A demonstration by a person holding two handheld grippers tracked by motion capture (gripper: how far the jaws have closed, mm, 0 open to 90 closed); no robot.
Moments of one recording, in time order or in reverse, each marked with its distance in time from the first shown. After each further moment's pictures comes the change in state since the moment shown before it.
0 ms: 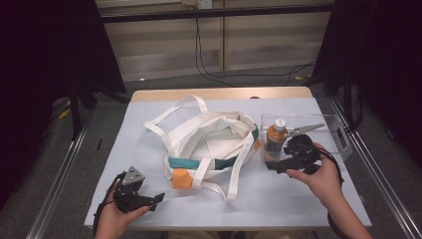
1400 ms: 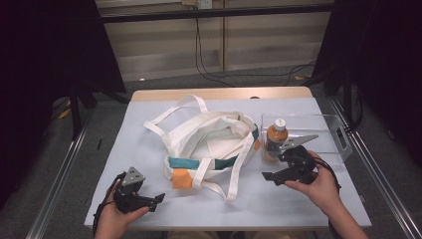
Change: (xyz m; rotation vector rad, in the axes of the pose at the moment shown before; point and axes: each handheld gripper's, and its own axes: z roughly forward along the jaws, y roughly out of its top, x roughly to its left) left arm -0.001 0.000 -0.002 0.003 -0.002 0.008; right arm 0.009 -0.020 0.014 -0.005 0.056 -0.119
